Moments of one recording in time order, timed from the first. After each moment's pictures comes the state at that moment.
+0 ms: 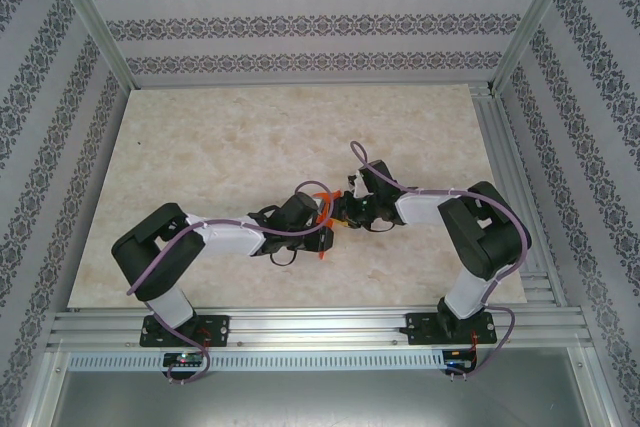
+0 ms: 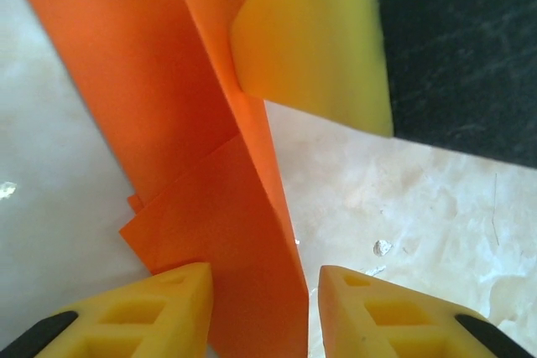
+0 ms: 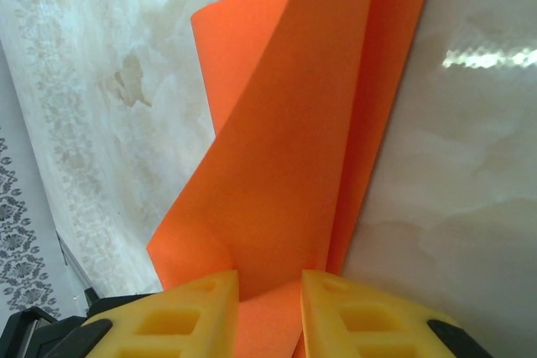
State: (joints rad) left arm -0.87 1.68 0.75 0.03 0.18 -0.72; right arm 0.51 1.73 0.76 0.03 -0.59 0.80
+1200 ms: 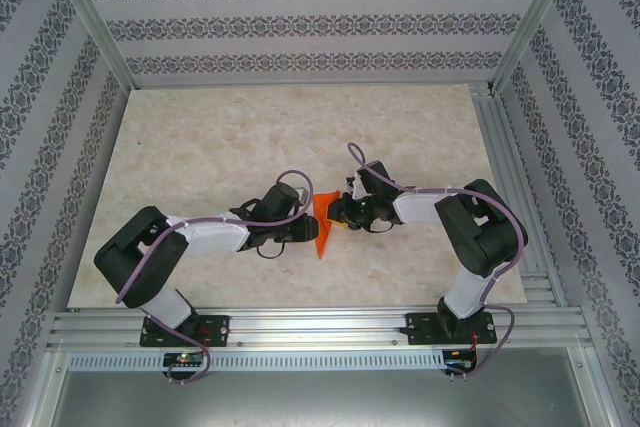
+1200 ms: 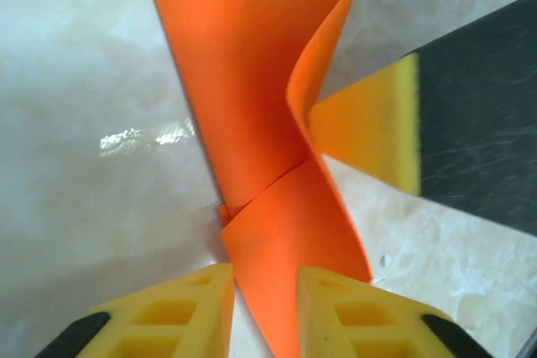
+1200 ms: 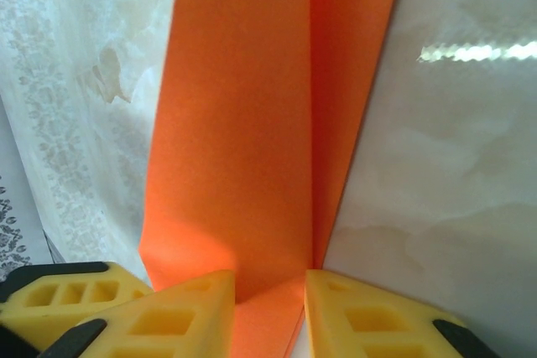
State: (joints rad) left arm -0.75 1.61 0.70 0.03 0.26 -0.77; right arm 0.52 1.75 0.76 0.02 -0.59 0.78
